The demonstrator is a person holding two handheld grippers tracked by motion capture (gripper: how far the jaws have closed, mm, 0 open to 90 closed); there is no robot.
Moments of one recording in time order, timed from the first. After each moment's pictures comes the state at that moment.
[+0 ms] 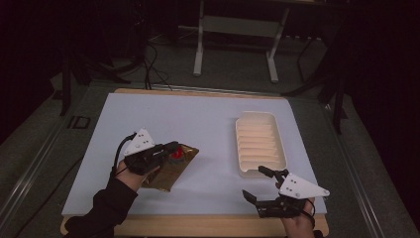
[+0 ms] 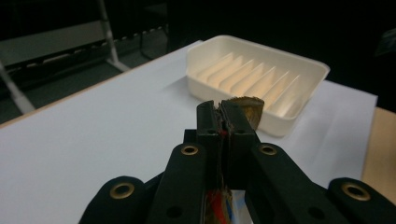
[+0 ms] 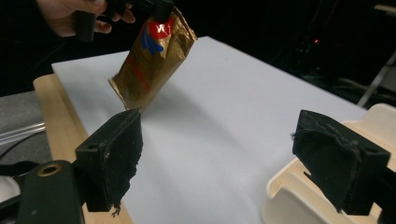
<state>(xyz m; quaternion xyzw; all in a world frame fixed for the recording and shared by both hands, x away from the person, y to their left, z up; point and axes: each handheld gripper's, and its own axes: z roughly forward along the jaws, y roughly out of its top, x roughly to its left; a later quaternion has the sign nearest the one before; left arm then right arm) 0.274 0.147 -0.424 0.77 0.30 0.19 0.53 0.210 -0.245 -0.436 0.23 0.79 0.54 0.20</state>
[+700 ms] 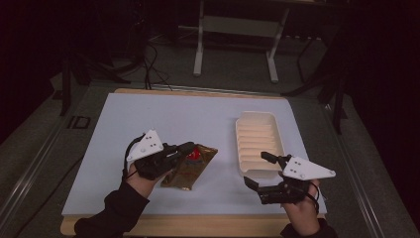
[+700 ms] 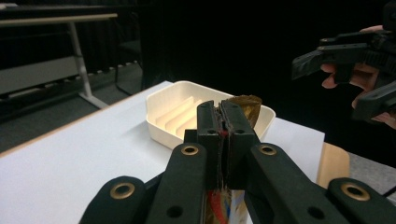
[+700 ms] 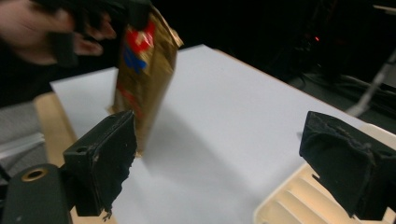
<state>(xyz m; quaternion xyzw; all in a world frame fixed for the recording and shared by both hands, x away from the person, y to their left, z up) 0.254 0.117 -0.397 0.74 0.26 0.17 0.59 0.231 -0.238 -0.397 0.24 0.79 0.54 0.19</state>
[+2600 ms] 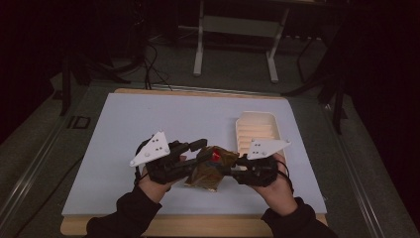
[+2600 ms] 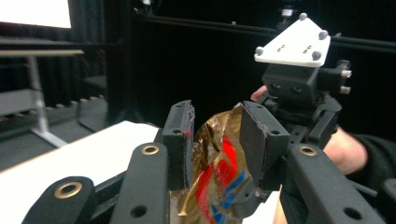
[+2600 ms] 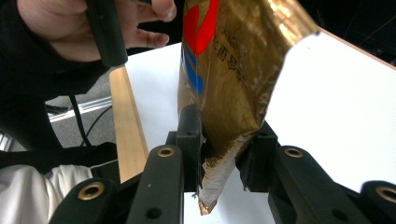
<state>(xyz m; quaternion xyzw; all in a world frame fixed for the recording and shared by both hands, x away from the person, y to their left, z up) 0.242 0.093 -0.383 0.69 0.21 0.14 0.67 0.270 -0.178 -0.391 0.16 0.85 0.50 0.04</state>
